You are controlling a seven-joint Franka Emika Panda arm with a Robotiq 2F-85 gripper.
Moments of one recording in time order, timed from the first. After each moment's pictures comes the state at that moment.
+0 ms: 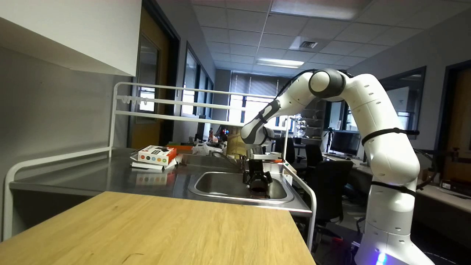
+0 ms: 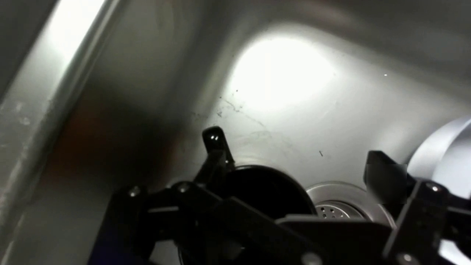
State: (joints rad) arm -0.16 0.45 -0.13 -1.94 0.20 1.94 0.20
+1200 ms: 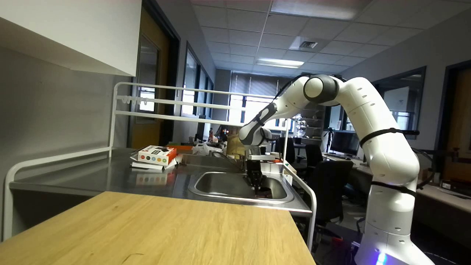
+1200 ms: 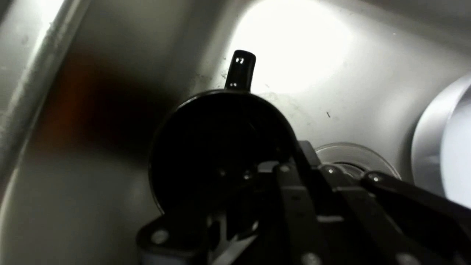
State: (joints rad) arm -0.17 0.52 -0.14 -1.83 0.19 1.93 0.20
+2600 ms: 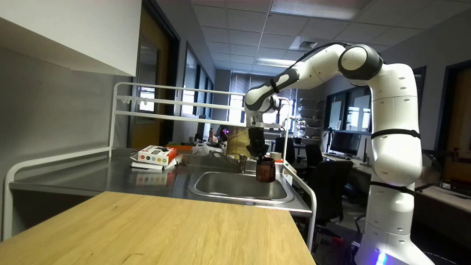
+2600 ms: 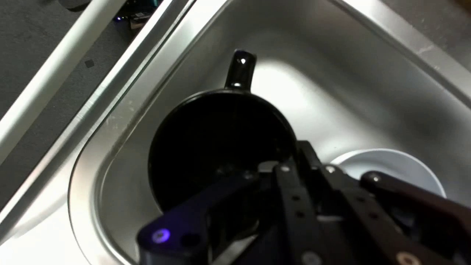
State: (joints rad) arm -0.07 0.12 -0.11 -1.96 0.05 1.76 0.16
